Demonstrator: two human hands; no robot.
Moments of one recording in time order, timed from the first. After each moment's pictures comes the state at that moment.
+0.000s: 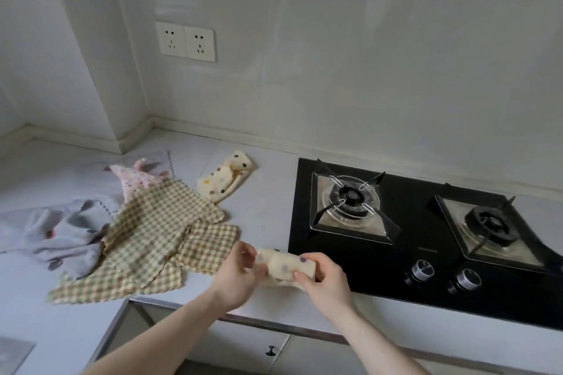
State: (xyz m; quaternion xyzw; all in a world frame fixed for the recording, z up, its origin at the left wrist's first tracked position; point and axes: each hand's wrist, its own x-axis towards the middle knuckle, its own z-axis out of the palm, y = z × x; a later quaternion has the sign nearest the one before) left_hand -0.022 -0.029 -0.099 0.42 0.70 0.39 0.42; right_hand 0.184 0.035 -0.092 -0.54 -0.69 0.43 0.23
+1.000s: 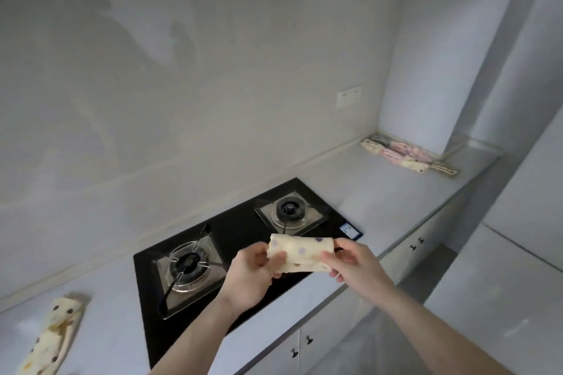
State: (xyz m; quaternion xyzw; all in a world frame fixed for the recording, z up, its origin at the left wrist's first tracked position) left_hand 0.302 0.035 0.181 0.65 0.48 0.26 0.52; right_hand 0.529 -0.037 0.173 -0.66 -0.48 0.40 0.41
